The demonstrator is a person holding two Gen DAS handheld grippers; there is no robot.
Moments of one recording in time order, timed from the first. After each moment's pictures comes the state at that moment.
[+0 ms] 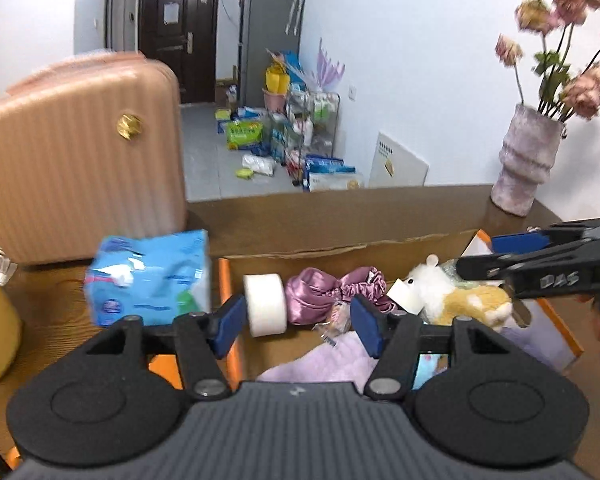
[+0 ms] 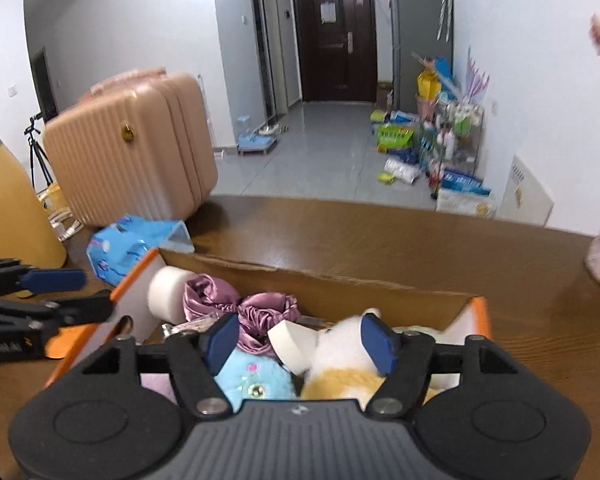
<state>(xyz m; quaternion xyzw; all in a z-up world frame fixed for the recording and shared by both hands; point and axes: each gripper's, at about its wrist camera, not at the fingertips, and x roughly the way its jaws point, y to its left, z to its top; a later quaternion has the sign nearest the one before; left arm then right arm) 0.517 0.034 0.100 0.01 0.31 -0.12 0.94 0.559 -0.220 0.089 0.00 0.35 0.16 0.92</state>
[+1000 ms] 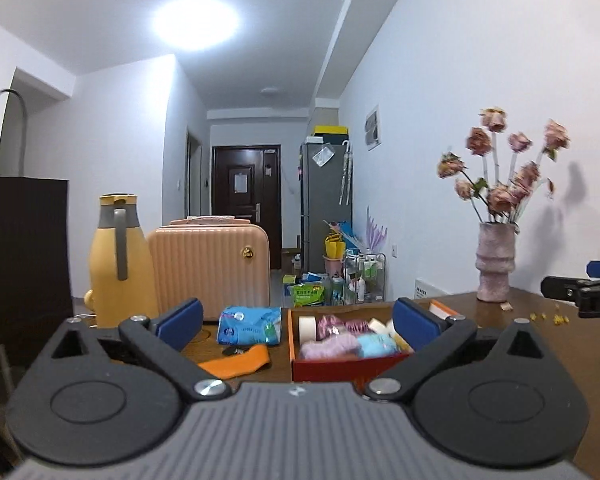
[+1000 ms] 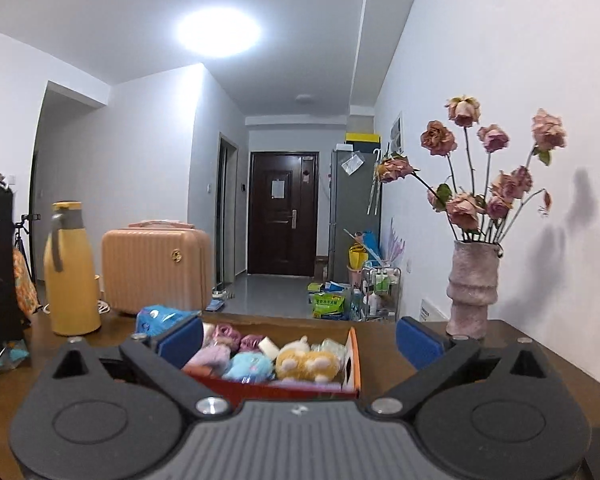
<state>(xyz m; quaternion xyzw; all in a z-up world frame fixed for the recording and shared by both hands) 0.127 0.035 0.108 0.02 0.04 -0.02 1.00 0.186 -0.263 0.102 -0.01 0.06 0.07 1.00</state>
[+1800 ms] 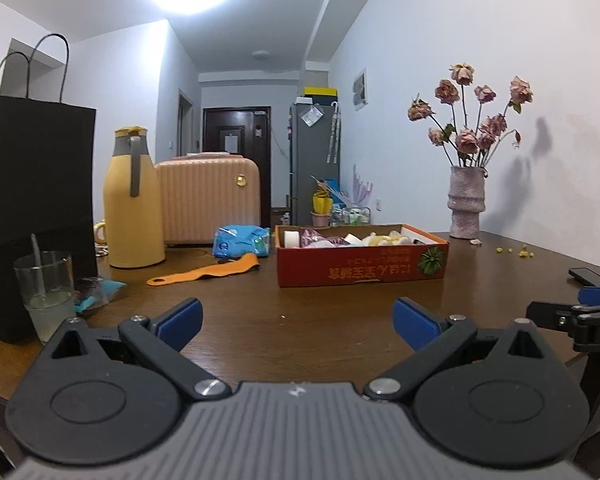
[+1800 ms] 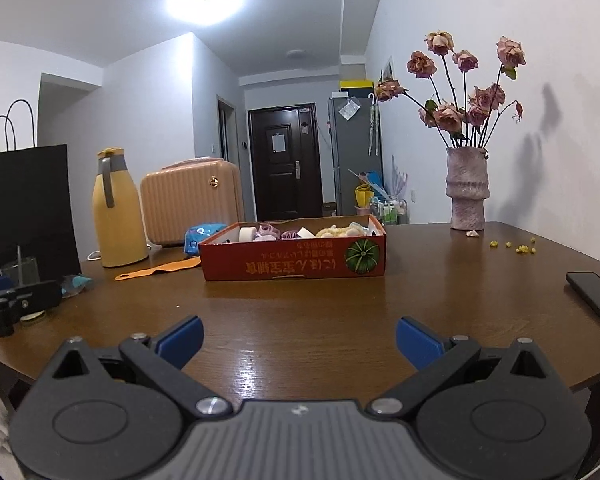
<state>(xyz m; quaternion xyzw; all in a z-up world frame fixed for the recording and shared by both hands) 0.033 0.034 0.031 0.01 0.10 -0.04 0.99 0.040 -0.233 0.007 0.04 0.14 0.08 0.99</state>
